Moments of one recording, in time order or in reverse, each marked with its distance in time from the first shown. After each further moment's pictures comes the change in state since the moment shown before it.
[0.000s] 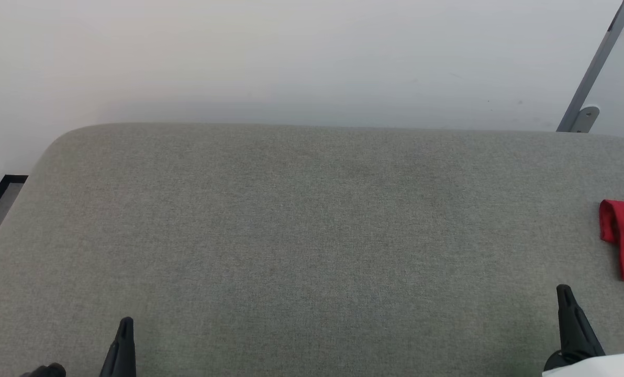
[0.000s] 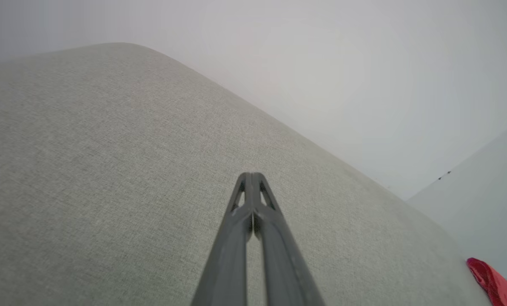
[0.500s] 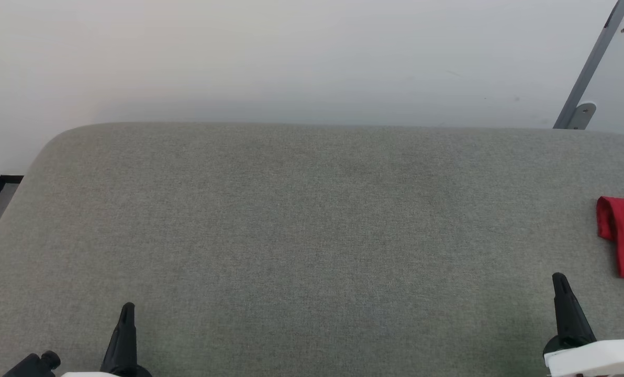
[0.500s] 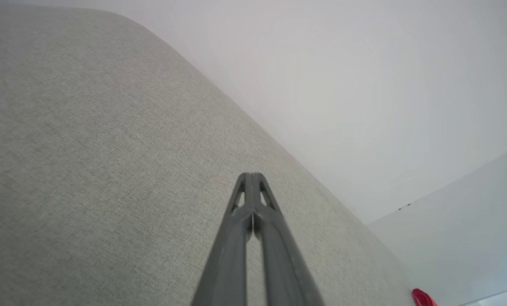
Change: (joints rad) left arm -0.062 -0.018 0.010 0.021 -0.210 0.000 0.057; right arm -0.053 0.019 -0.005 0.016 0.209 0.000 0.063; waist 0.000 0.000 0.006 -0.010
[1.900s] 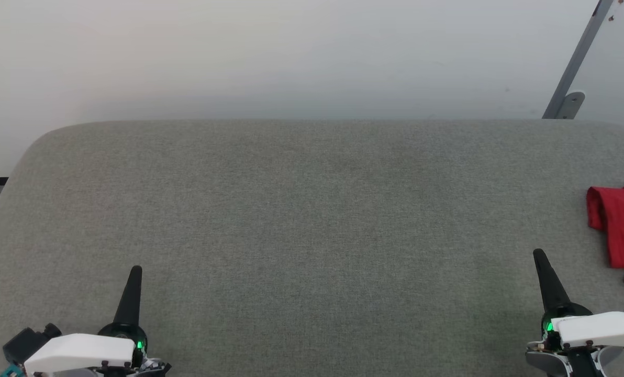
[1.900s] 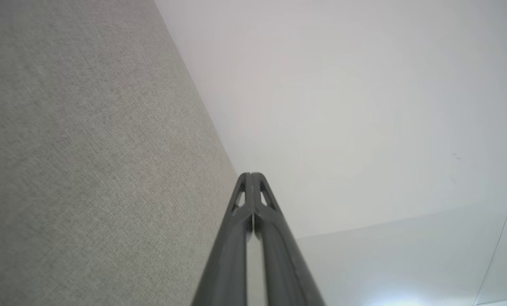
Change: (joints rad) left arm -0.132 -0.038 0.032 0.049 -0.437 0.000 0.125; right arm -0.102 0.043 -0.008 0.043 0.432 0.000 0.131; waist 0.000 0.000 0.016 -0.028
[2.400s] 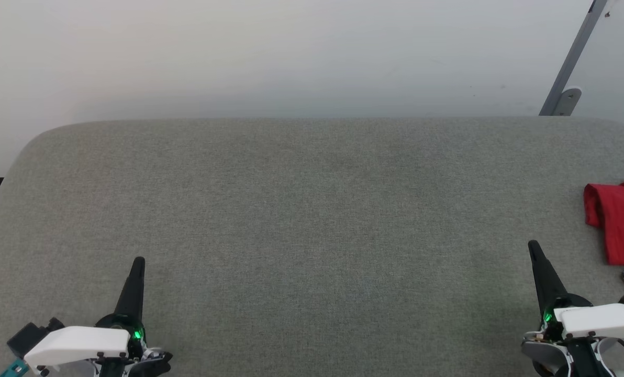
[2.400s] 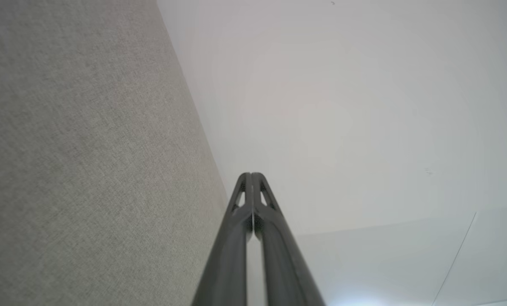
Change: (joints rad) left arm -0.030 -0.014 0.010 0.011 -0.113 0.000 0.035; right arm -0.026 0.011 -0.003 0.011 0.109 0.000 0.032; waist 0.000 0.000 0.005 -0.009
